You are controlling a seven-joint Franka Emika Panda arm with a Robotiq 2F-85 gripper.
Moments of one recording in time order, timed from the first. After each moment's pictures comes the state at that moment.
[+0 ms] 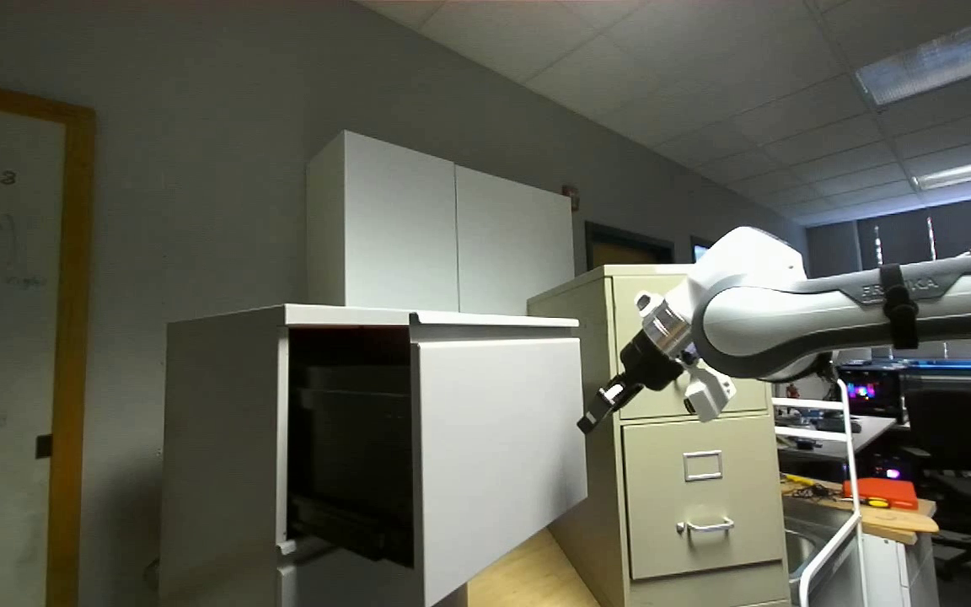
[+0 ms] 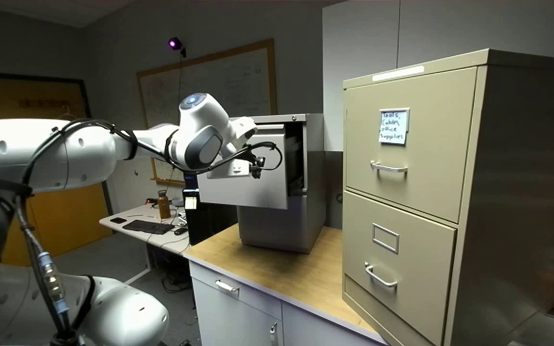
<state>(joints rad) 0.10 -0.83 -0.16 -2.49 0.02 2.49 -0.33</state>
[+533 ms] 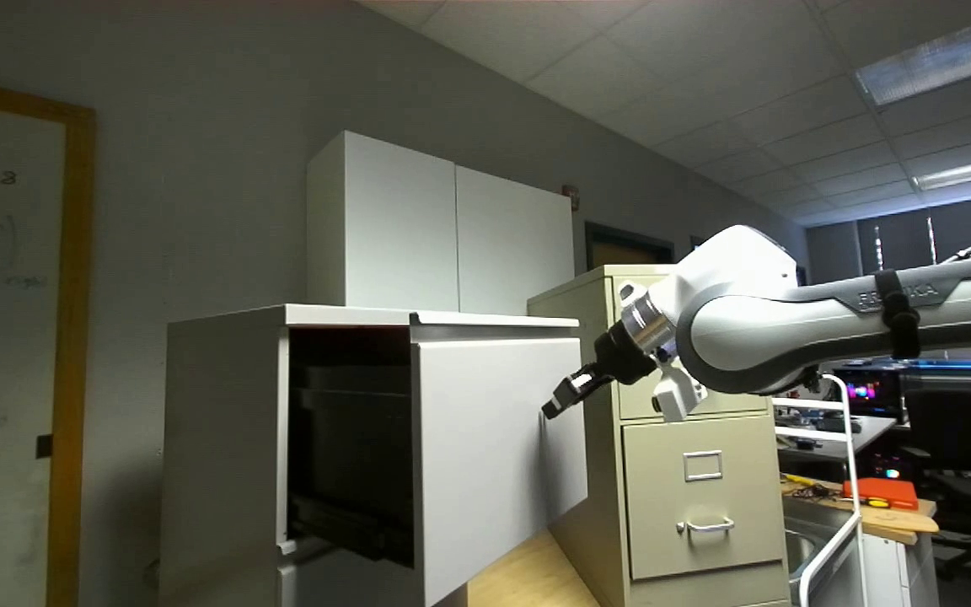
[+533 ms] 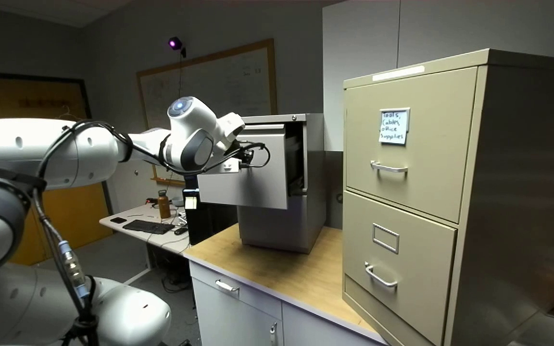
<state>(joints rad) 0.18 -0.81 -0.11 -2.50 0.05 2.67 -0.24</state>
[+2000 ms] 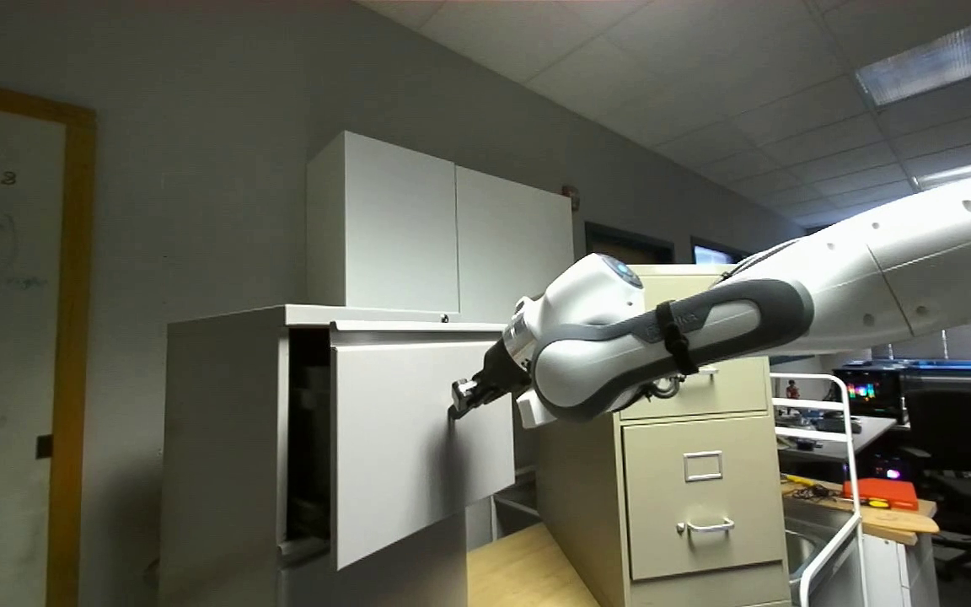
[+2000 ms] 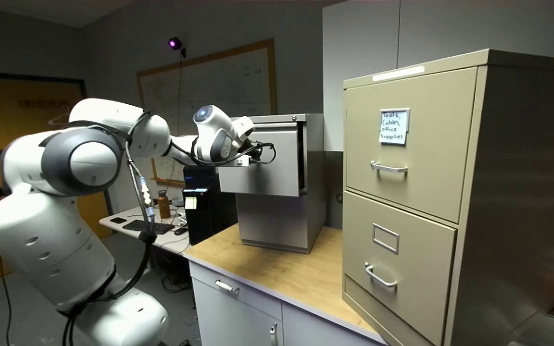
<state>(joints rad) 0.06 -0.33 0.09 -2.19 0.00 2.87 -0.02</state>
